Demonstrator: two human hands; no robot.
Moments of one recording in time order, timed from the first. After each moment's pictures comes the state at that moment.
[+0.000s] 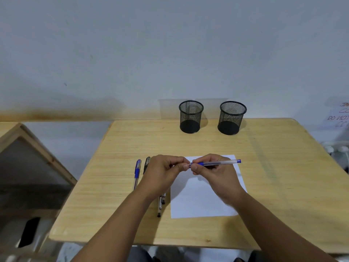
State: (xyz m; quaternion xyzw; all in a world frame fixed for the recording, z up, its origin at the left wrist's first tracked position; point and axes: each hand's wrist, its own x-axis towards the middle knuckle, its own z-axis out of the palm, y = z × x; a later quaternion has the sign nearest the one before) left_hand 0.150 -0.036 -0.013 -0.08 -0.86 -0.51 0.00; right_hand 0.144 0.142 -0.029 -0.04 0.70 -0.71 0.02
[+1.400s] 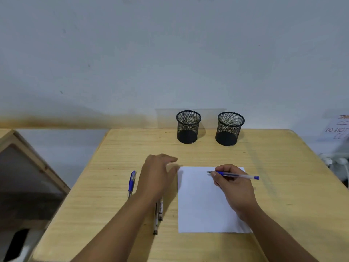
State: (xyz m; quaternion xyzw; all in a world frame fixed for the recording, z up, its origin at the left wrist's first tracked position) left_hand 0.106 -0.038 -0.035 -0.02 -0.94 -0.32 0.12; right_hand 0.125 0.187 -0.054 0.07 0.73 -0.68 -0.04
